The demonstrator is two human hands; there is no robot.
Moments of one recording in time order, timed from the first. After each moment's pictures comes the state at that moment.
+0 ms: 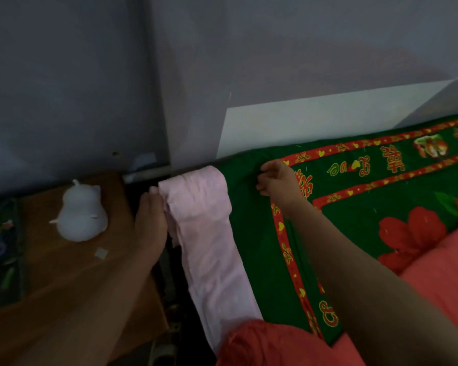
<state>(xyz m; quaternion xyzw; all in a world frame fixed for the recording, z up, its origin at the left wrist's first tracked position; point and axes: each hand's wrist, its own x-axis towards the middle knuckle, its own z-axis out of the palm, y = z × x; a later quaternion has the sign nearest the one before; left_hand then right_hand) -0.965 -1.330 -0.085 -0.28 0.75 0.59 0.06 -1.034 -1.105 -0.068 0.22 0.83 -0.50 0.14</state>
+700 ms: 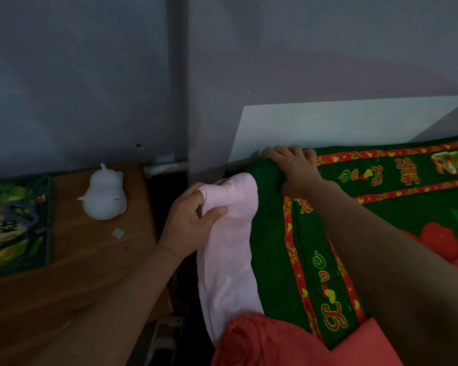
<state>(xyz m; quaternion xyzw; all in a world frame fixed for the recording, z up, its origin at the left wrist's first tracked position) -0.935 -1.311 -0.073 -0.01 0.82 0.58 -0.01 -1.057 -1.083 -0.043 -0.16 0.97 0.08 0.16</state>
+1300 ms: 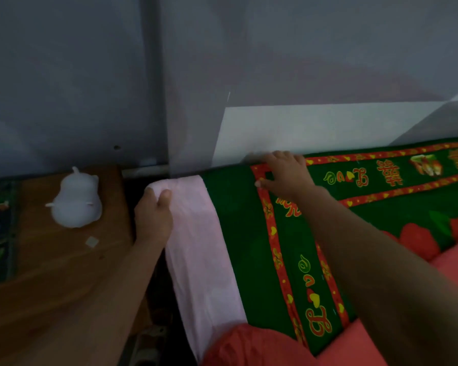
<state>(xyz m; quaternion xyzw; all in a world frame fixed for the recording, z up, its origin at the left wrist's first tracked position) -0.964 -1.314 -0.121 -0.28 0.81 0.52 -0.01 -1.062 -1.069 -0.047 -0.12 0.98 0.05 0.13</state>
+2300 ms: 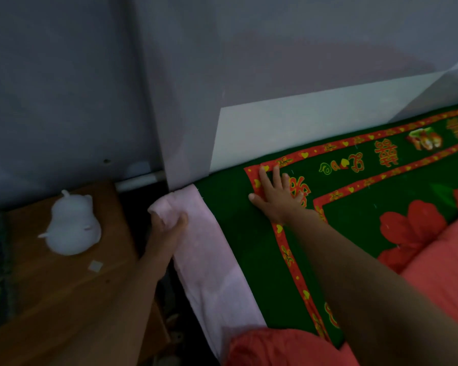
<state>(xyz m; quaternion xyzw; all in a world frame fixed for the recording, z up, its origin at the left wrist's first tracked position) -0.964 -1.324 -0.174 -0.33 0.71 0.58 0.22 -1.027 -1.078 -0.117 0.07 0.95 -0.10 0.28</state>
